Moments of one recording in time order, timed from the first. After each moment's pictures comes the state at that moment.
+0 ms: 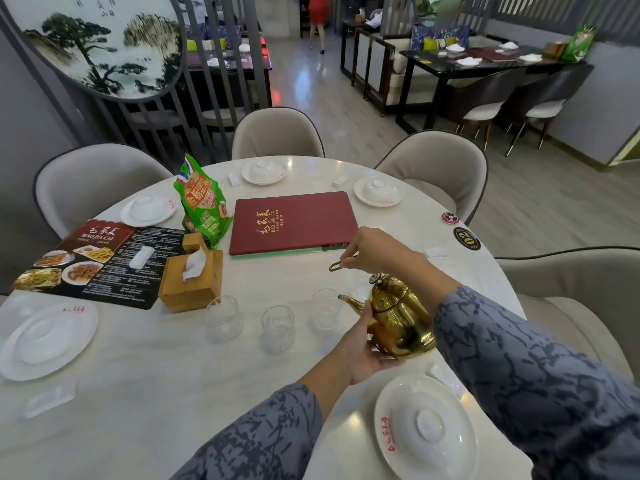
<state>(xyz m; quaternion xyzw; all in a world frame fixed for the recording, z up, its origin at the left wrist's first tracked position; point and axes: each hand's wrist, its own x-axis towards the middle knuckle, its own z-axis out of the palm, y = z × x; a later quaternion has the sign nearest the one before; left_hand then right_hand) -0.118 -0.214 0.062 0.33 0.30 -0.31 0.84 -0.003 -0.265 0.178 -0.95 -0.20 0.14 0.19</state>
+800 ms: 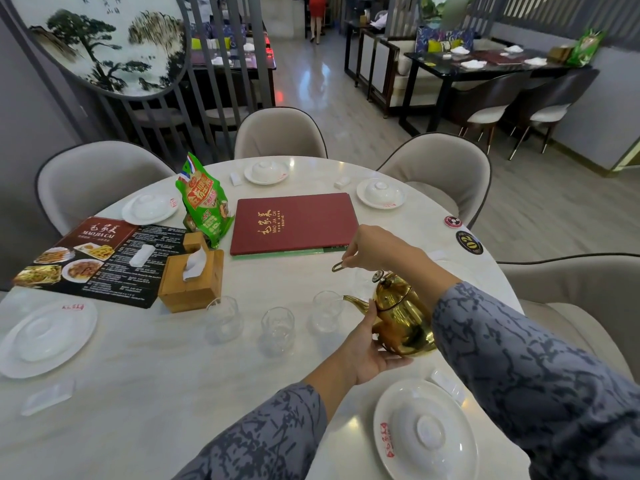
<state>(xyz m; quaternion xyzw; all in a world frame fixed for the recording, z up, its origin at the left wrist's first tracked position) -0.111 -0.218 0.067 0.32 0.28 -0.32 0.85 0.008 -0.259 0.183 -0.96 -0.19 0.16 0.15</state>
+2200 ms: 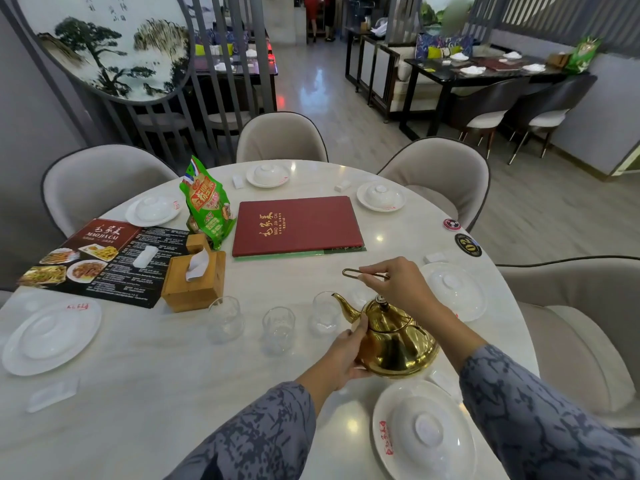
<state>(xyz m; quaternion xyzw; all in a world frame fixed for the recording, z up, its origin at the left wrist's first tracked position) -0.116 -0.197 0.028 0.51 0.29 -0.28 0.76 -0.046 -0.307 0.141 -0.92 -0.13 0.04 0.36</state>
